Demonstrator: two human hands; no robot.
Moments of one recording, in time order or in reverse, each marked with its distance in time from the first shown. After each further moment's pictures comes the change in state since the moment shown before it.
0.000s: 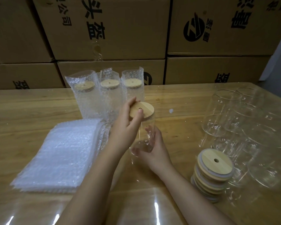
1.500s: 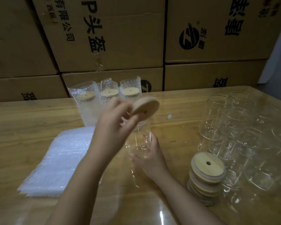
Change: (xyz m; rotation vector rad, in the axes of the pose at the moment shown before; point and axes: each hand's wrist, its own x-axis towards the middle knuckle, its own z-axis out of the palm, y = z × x) left_hand -0.014 0.060 -0.032 0.323 0.021 0.439; right_hand 0.001 0.002 0.009 -0.094 0.056 -0.077
